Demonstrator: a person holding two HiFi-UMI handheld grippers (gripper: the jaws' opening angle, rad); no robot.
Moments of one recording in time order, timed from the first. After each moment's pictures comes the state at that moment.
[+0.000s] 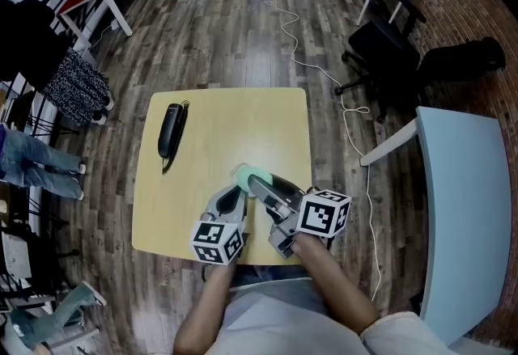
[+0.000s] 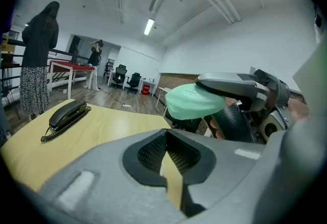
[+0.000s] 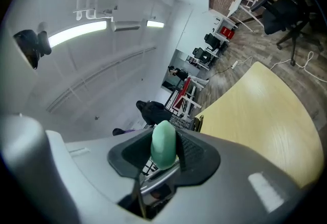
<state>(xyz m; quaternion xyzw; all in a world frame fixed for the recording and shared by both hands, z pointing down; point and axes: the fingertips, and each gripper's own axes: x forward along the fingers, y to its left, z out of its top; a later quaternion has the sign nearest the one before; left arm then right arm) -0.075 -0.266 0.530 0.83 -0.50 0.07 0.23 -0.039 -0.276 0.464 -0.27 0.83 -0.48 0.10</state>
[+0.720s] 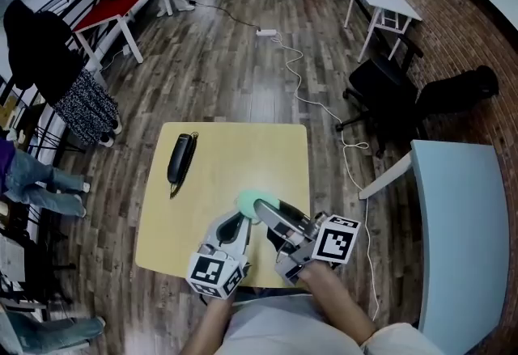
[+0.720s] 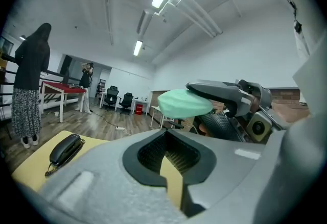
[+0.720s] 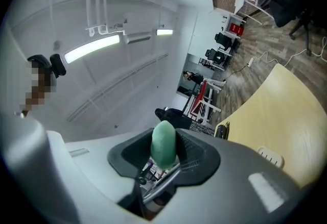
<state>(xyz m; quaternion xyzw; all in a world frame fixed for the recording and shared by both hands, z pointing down) -0.065 -0.250 0.425 0.86 -0.49 0.00 0.13 -0.032 -0.262 0.368 -0.20 0.84 -0.47 0.19</state>
